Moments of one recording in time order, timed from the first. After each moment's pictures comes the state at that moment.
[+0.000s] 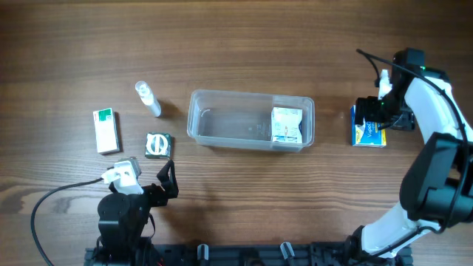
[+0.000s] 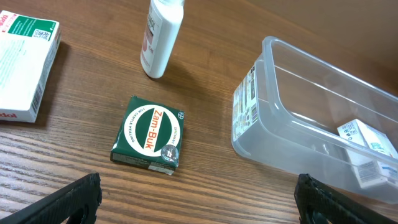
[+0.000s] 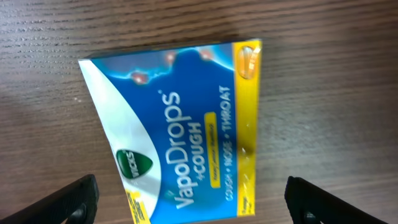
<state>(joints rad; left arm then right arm) -0.04 0.02 0.16 -0.61 0.10 -0.39 -0.23 1.86 1.30 -0.97 0.07 -0.09</state>
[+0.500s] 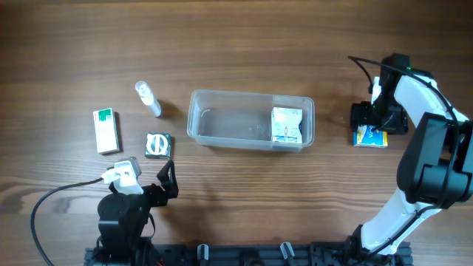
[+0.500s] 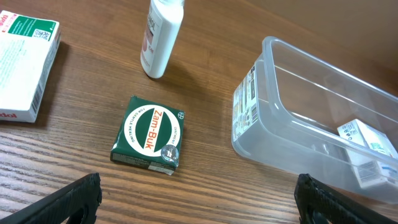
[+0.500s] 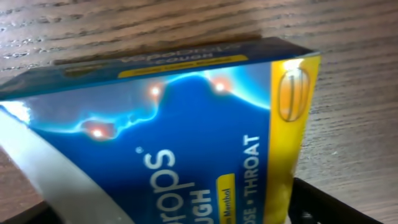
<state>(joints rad) -0.04 0.02 0.16 -0.61 0.10 -0.39 -0.22 1.99 1.30 -0.92 0.14 -0.02</state>
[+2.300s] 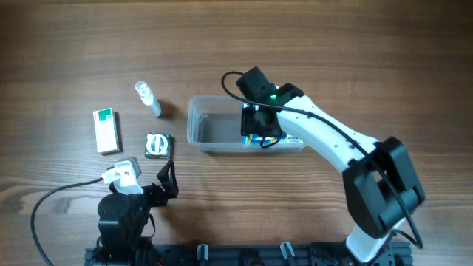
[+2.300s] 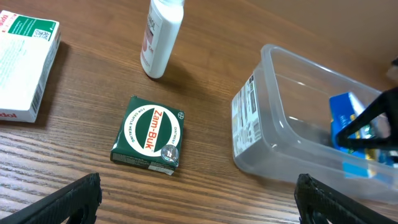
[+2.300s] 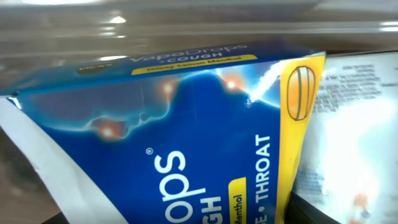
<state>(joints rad) -0.04 0.02 0.16 -0.61 0.10 -0.39 0.61 1.89 1.32 -0.81 0.03 0.64</state>
